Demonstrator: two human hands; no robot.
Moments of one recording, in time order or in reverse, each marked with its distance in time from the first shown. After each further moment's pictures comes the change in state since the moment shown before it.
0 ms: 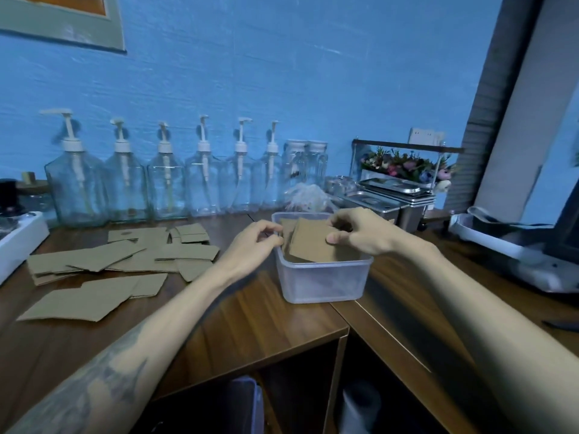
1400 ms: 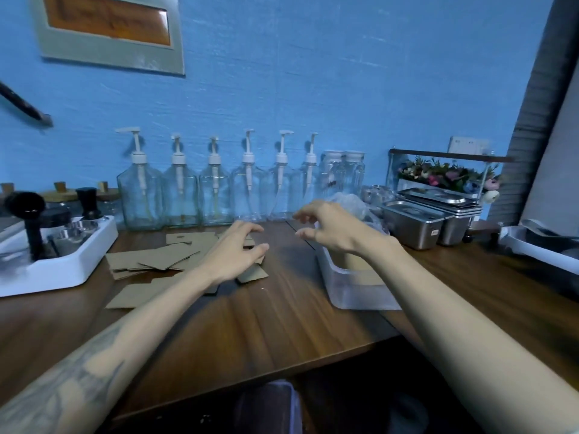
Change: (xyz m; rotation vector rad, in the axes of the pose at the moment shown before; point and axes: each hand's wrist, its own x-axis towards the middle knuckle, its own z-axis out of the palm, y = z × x) left_hand -0.040 -0.035 -0.105 0.406 0.072 0.032; right_hand 0.052 -0.111 0.047 -0.111 0.082 -0.275
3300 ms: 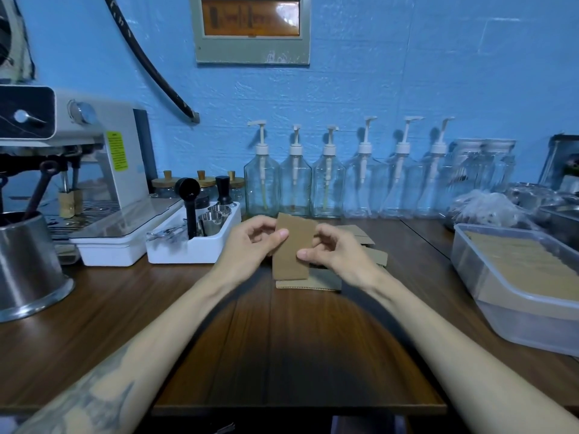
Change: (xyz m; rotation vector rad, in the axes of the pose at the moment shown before) left_hand -0.084 -0.097 -0.103 -0.577 0.340 -0.076; right_hand 0.060 -0.138 0.143 1.070 -0.101 -0.125
